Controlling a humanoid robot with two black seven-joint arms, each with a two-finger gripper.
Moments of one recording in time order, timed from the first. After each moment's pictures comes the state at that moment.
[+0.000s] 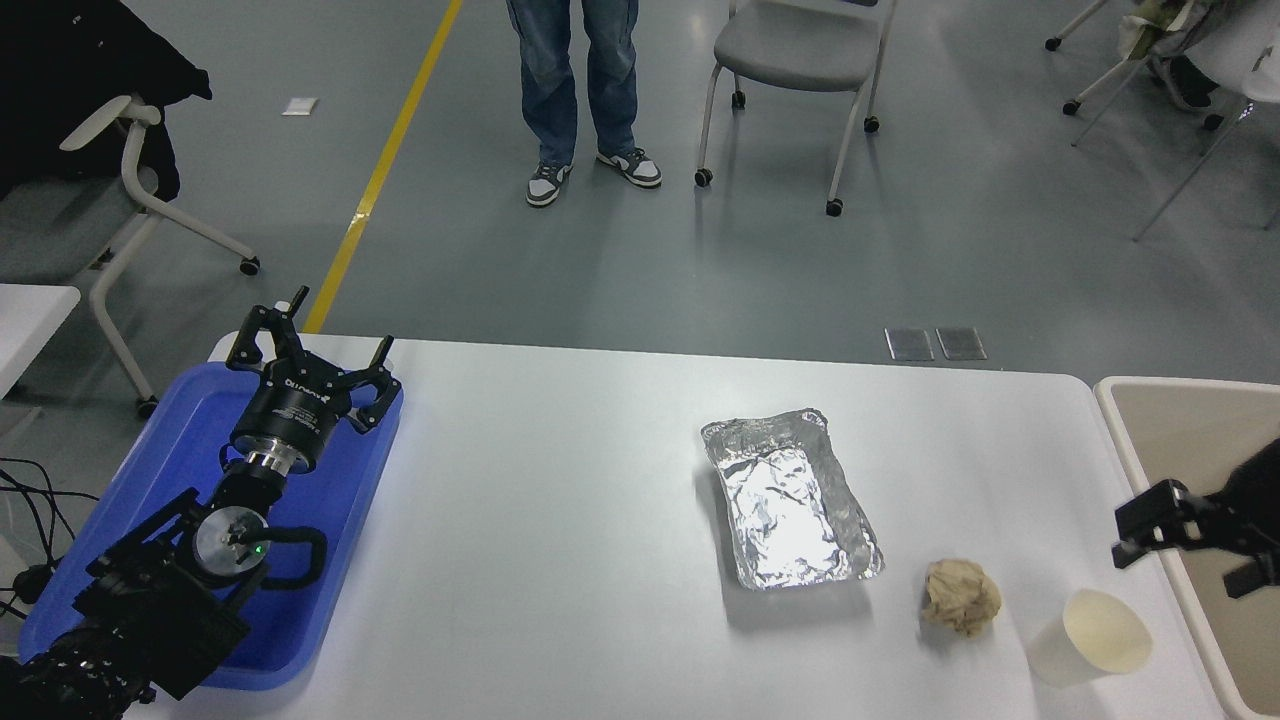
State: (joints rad) left arm -0.59 0.22 -0.90 -0.44 -0.08 -0.64 -0.32; right arm 1.70 -0.67 -1.43 1.24 -0.47 0.51 0.29
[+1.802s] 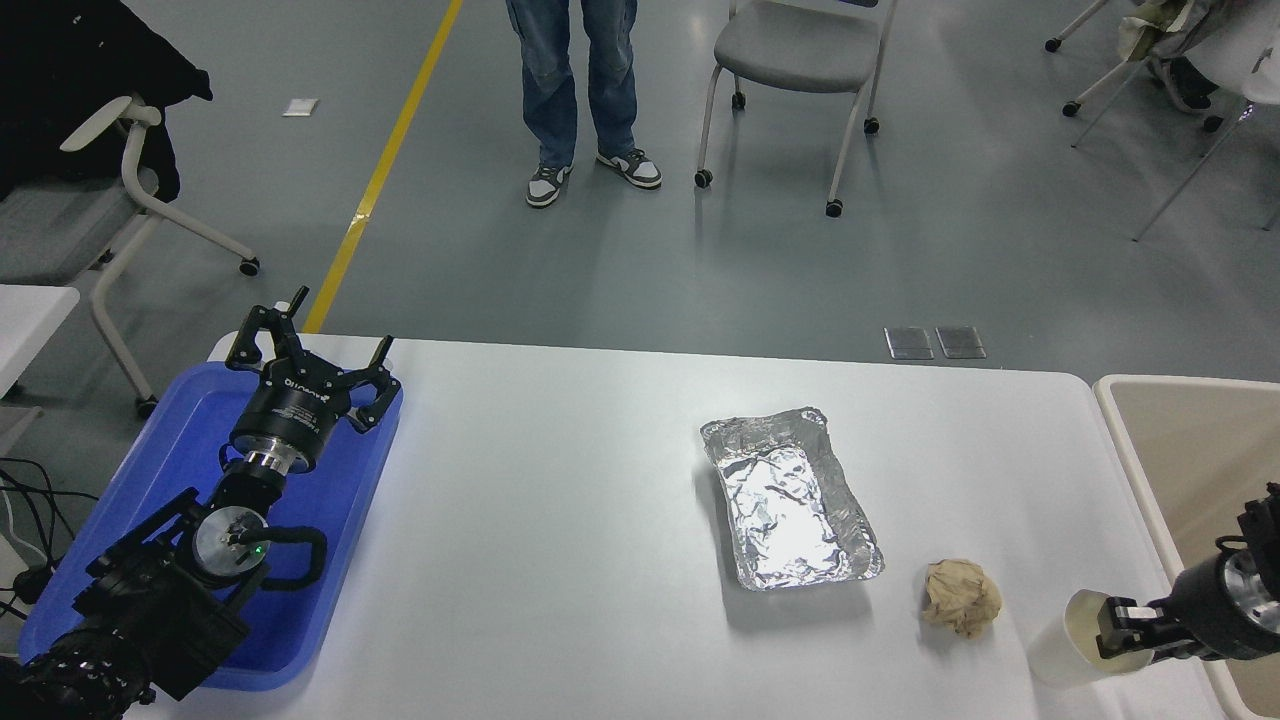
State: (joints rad) left arm -0.59 0.22 -0.90 -0.44 -0.08 -0.64 -0.32; right arm 1.30 -0.68 -1.21 1.09 -0.61 0.30 0.29
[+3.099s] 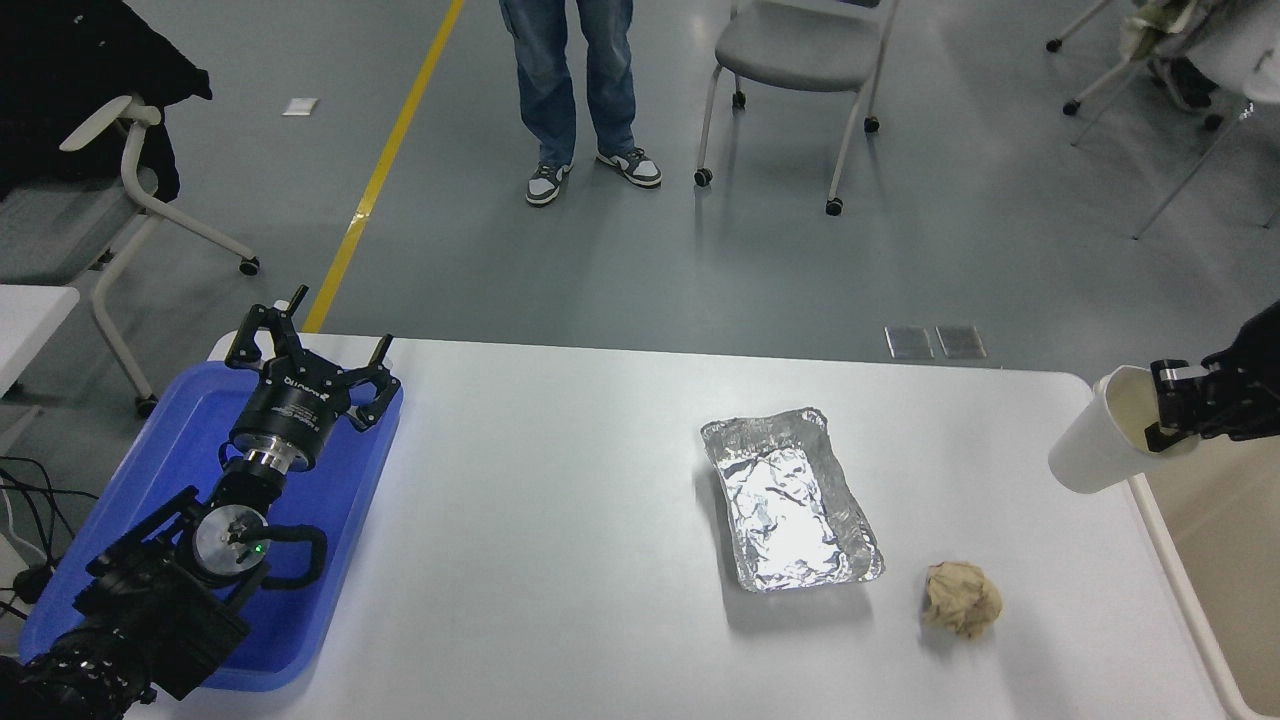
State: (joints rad) left arm -0.59 0.22 -0.90 -0.44 -0.08 -0.64 -0.32; right arm 2.06 -0.69 -1.39 1.13 -0.57 0.78 0.30
